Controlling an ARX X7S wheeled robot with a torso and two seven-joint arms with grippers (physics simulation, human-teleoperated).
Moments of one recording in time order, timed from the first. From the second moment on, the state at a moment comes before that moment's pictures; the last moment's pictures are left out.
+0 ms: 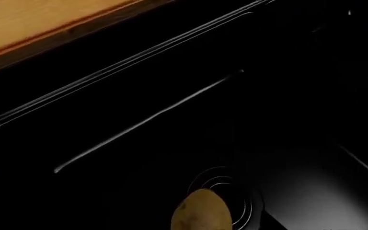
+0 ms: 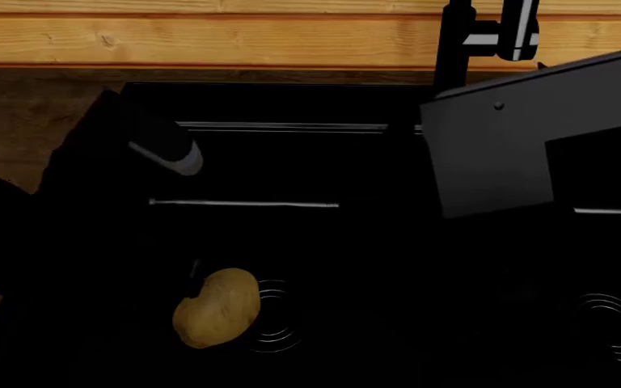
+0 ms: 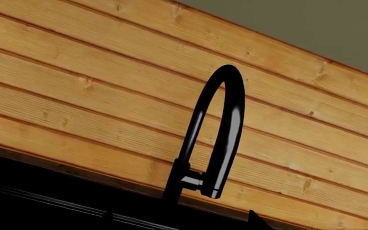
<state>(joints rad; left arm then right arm) -1.23 -0.35 0.66 -0.24 -0.84 -1.19 0.01 0.86 0.20 -0.25 -0.83 -0.15 1.50 -0.07</state>
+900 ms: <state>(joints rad) -1.32 -0.03 1.11 -1.18 -0.77 -0.74 0.41 0.82 0.21 -0.25 -0.78 -0.14 1.43 -0.05</state>
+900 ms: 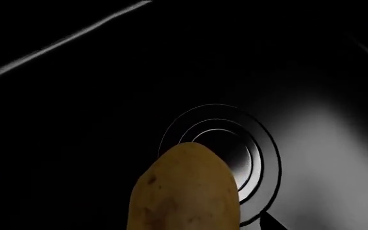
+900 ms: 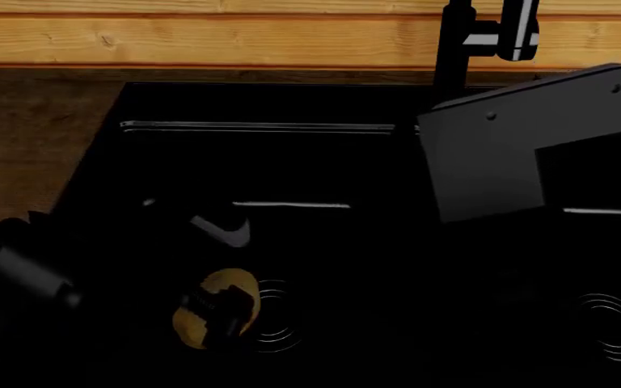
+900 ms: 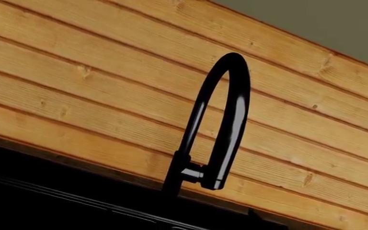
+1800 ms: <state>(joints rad) -1.28 -0.18 1.13 -0.88 -0.89 -0.72 0.23 0.81 0.21 -0.26 -0.78 -0.14 1.43 -0.04</state>
